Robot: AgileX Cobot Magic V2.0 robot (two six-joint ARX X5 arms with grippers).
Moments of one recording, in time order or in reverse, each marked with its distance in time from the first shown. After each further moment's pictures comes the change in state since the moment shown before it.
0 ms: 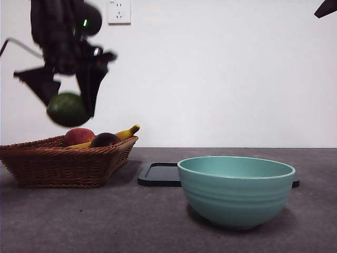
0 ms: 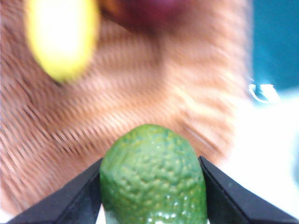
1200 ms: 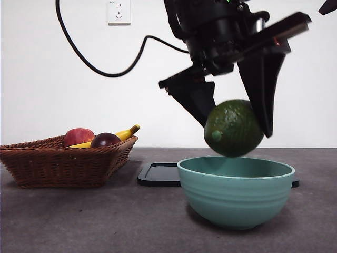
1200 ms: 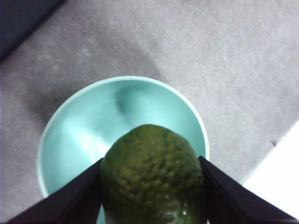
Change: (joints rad) left arm -0.639 0.103 0.002 0.255 0.002 -0.080; right arm 0.000 -0.014 0.000 0.000 0.033 -0.028
